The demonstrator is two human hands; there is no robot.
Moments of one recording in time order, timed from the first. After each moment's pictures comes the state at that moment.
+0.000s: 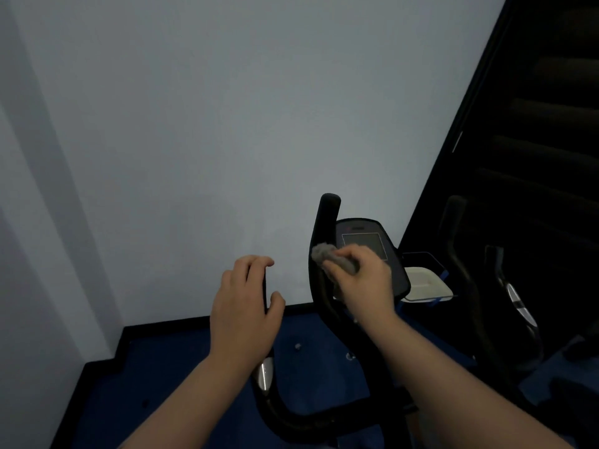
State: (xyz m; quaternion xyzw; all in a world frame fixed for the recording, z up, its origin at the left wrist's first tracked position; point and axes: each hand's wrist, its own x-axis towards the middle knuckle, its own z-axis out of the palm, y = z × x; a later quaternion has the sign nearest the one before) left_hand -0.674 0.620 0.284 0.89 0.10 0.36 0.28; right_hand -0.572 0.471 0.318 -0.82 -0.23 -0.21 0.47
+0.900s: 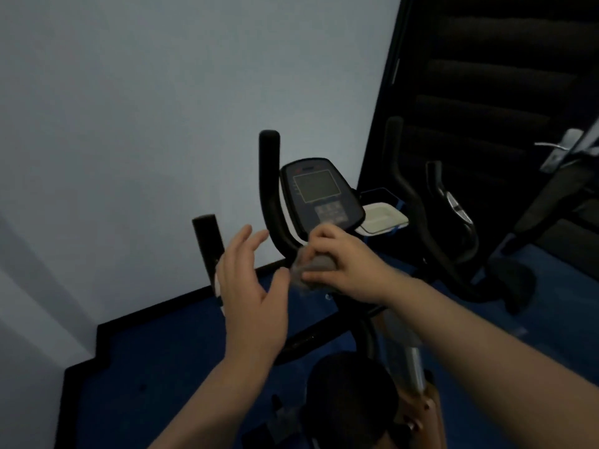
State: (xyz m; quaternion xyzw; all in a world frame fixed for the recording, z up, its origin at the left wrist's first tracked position) left_hand -0.718 0.550 0.283 0.80 0.04 0.31 0.51; right_hand -0.620 0.401 0.303 -0.86 -0.39 -0.01 0.32
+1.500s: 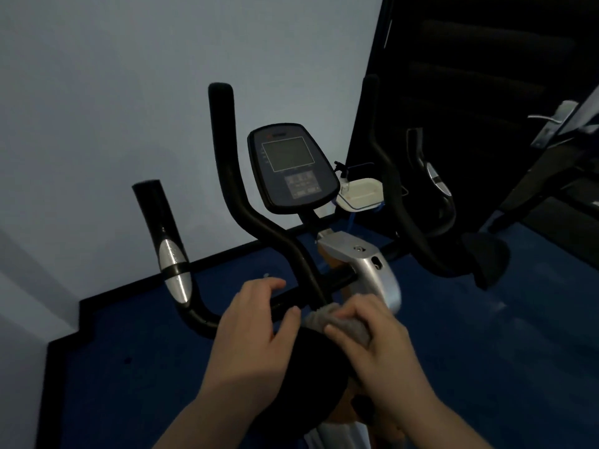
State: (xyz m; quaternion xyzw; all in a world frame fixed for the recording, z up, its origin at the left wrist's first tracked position) left_hand -0.757 0.503 0.253 0.90 0.02 0.10 0.43; right_hand -0.734 0.324 0.237 -0.86 -0.18 -0.06 0.47
